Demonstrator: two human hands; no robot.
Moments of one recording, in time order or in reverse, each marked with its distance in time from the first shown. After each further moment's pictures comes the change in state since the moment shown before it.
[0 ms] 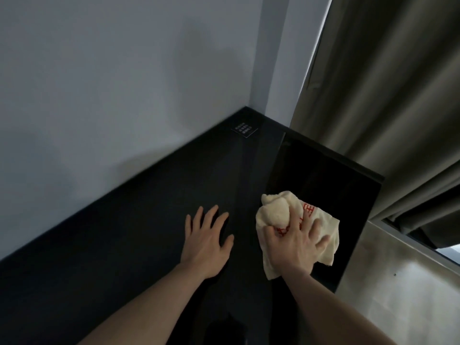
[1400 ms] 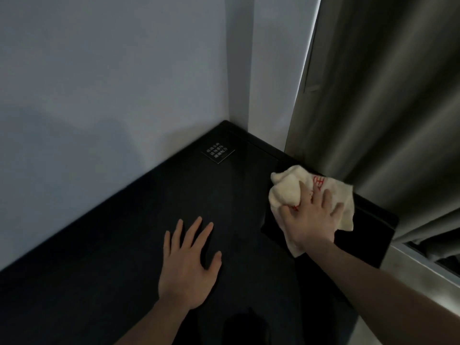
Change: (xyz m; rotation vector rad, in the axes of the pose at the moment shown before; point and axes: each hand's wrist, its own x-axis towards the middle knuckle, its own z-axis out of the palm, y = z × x) left_hand 0.131 0.067 0.019 0.068 0.098 -0.143; right_hand 0.266 0.041 -0.012 -0.159 -0.101 -0.182
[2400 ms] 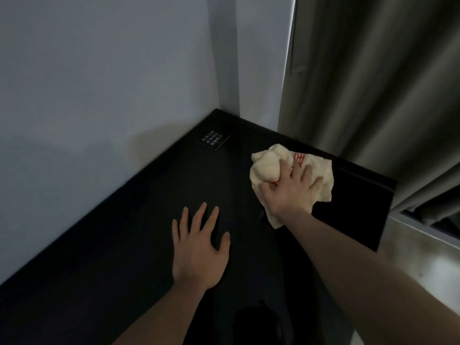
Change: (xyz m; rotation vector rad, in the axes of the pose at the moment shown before) left_hand -0.003 0.001 -0.005 -0.041 -0.008 -0.003; right_hand -0.014 -0.055 0.016 0.014 0.038 0.043
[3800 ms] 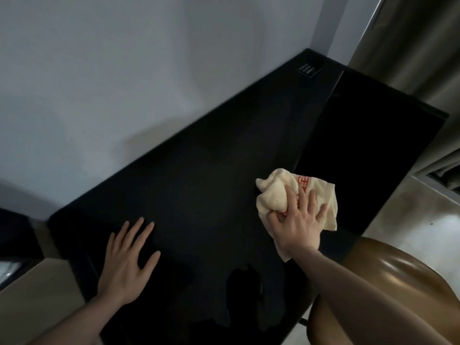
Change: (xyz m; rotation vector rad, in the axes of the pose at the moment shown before) left_hand -0.446 -0.448 -0.050 0.001 0.093 -0.055; right_hand -0.490 -0.123 0.021 0.060 -0.117 -0.198
